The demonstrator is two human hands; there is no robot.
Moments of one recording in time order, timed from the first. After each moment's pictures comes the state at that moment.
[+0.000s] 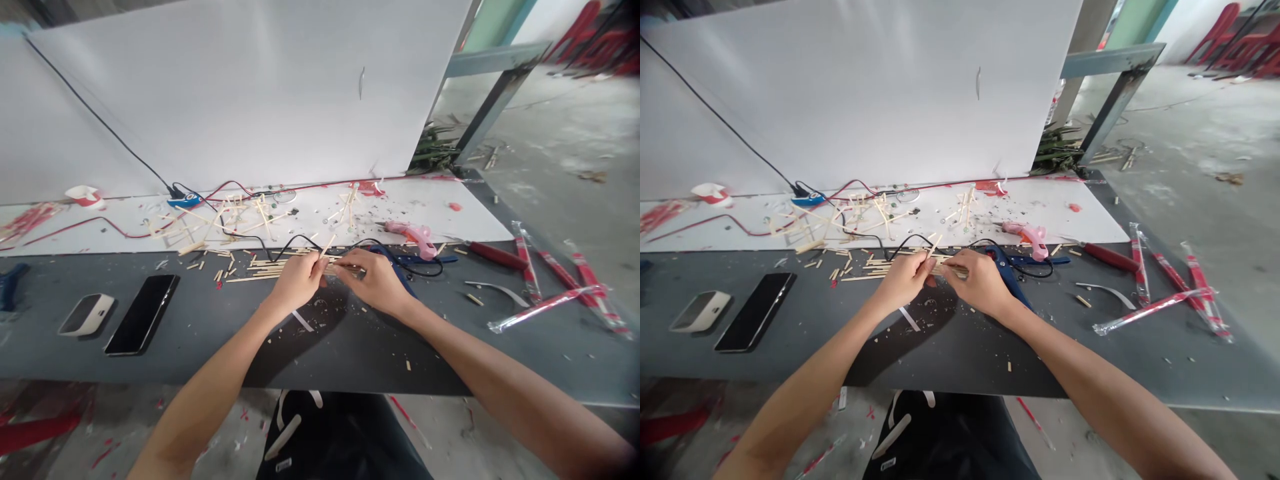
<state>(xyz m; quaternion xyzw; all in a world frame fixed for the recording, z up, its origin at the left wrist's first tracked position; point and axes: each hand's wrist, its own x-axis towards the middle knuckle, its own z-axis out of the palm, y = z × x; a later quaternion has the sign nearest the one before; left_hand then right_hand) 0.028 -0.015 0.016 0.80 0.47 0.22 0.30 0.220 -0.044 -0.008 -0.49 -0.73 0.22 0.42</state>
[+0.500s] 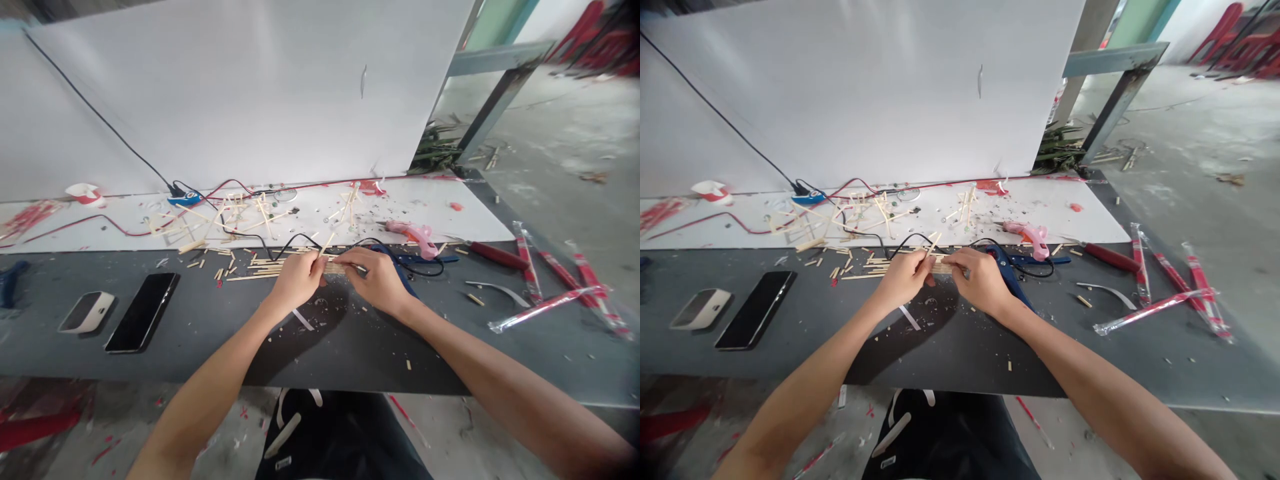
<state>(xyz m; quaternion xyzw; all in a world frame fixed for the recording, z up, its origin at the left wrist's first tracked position) 0.027 -0.015 0.016 0.79 0.49 0.22 0.29 0.221 -0.042 -0.012 -0.45 -0.75 0.20 0.44</state>
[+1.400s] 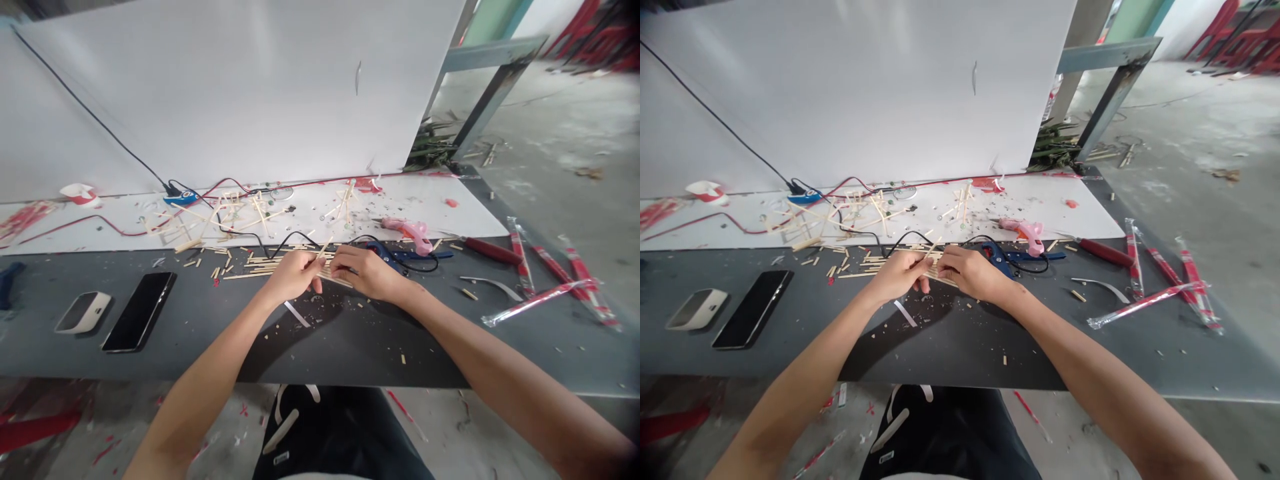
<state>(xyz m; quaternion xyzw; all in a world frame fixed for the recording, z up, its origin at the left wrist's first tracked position) 0.020 -0.009 0.007 0.74 0.44 0.19 0.48 0.236 -0.029 -0.004 -0.31 -0.87 0.20 0.33</state>
